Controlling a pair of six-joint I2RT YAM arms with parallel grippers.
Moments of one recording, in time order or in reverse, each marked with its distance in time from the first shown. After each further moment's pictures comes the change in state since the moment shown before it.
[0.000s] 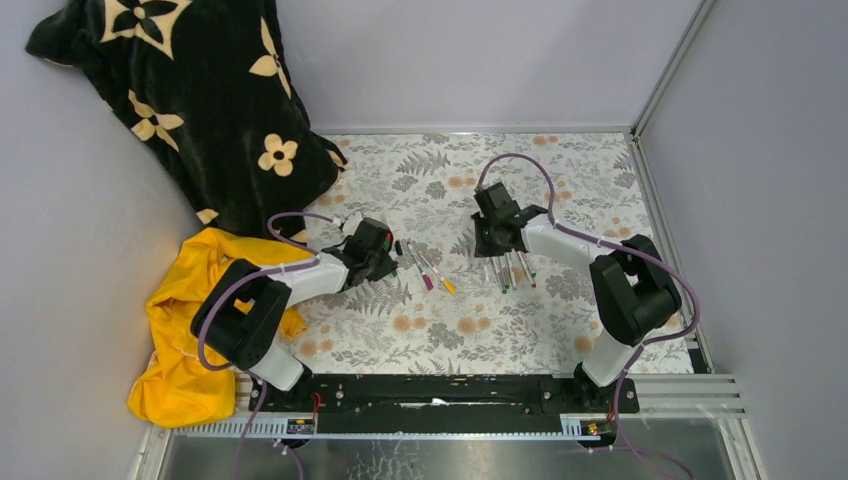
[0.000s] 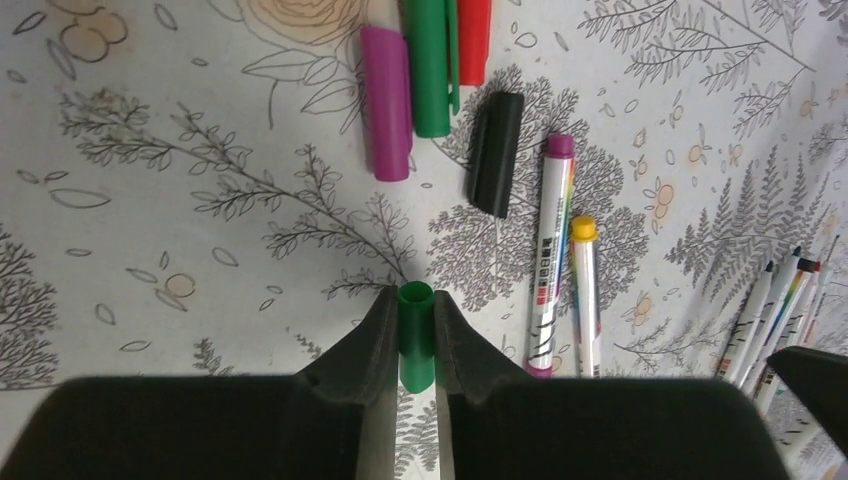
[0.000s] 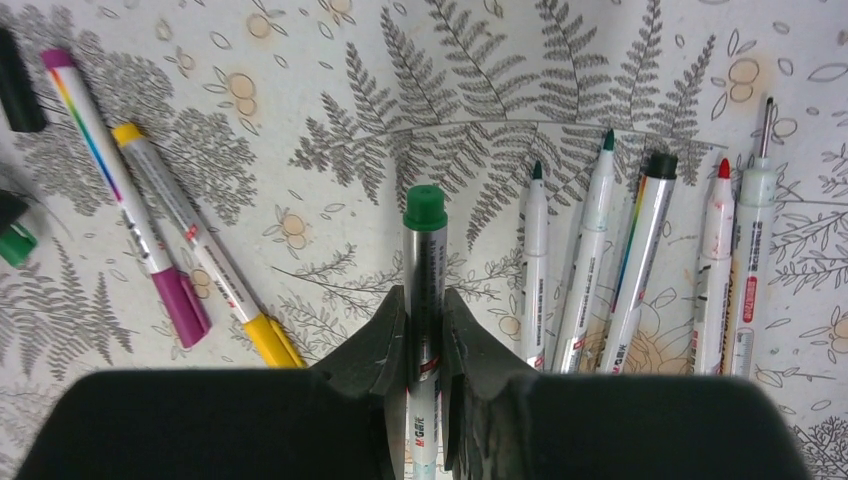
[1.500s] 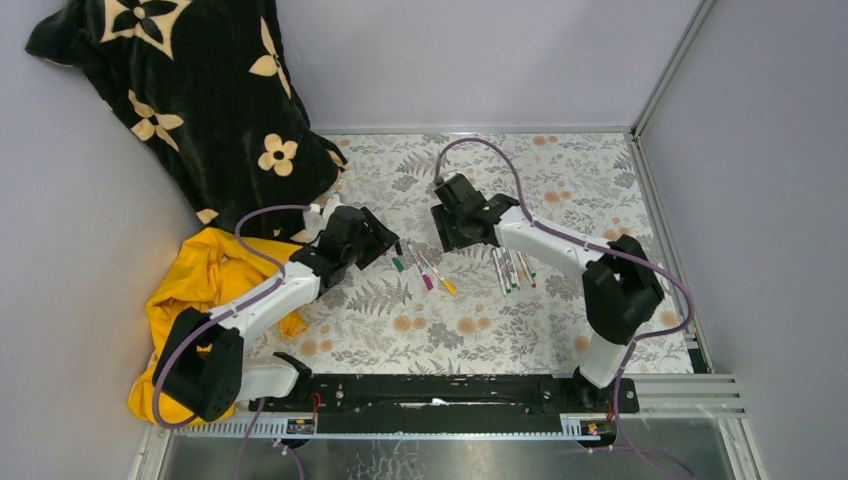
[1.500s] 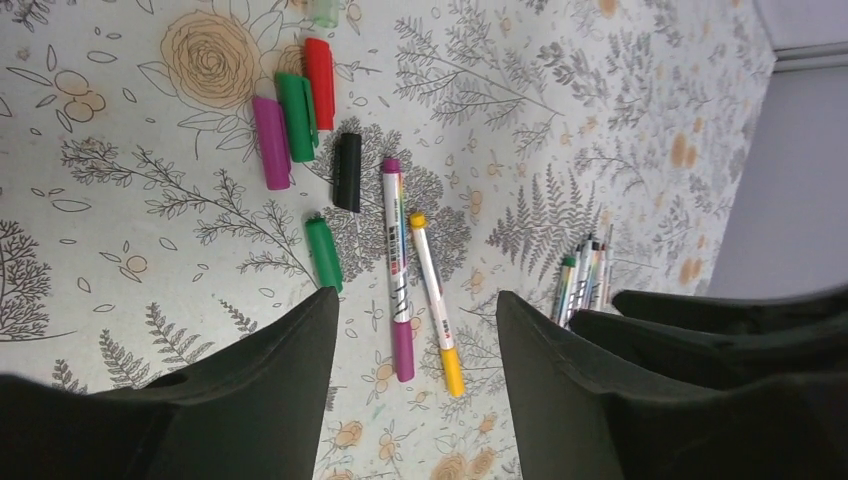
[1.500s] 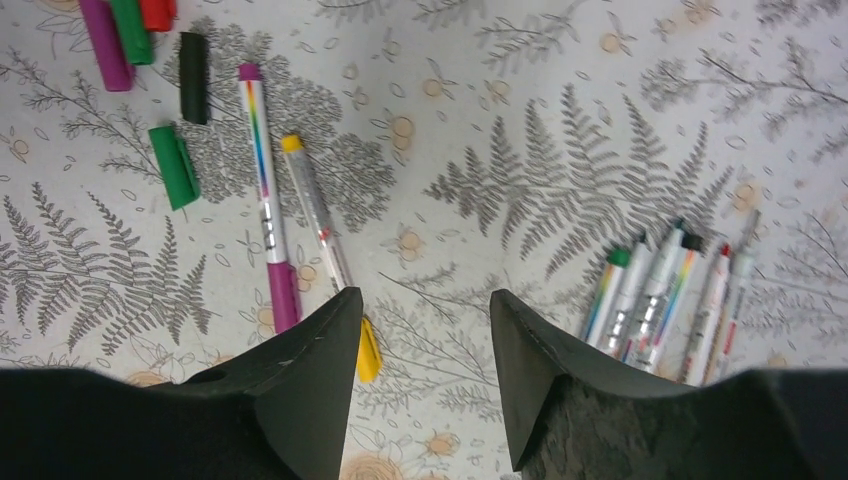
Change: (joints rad) left arm 0.059 -0.262 0.014 -0.044 0.059 -0.022; right arm 0.177 0.035 0.229 -0.150 0.155 -0.102
